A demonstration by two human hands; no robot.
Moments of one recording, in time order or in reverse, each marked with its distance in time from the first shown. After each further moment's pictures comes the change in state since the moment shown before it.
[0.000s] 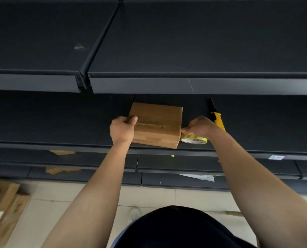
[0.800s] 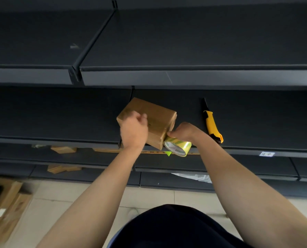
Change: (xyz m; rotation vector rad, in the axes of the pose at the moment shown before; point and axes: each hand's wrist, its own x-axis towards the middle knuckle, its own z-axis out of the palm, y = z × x) left_hand -0.079 0.038 0.015 0.232 0.122 0.367; right_hand -0.008 0.001 0.030 0.071 -0.007 -0.029
